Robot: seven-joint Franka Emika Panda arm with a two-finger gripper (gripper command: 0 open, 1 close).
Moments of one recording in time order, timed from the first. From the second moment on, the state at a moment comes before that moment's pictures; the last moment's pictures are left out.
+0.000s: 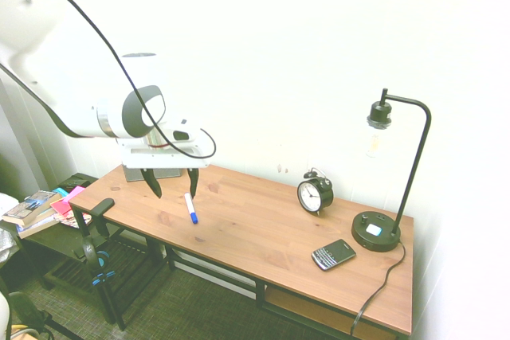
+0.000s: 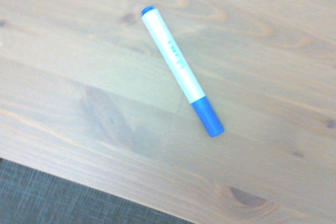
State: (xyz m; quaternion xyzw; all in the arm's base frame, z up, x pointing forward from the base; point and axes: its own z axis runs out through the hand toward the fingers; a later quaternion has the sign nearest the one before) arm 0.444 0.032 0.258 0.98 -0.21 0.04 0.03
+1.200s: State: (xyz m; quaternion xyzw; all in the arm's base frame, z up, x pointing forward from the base) arm 0.545 0.059 0.159 0.99 -0.13 0.02 0.05
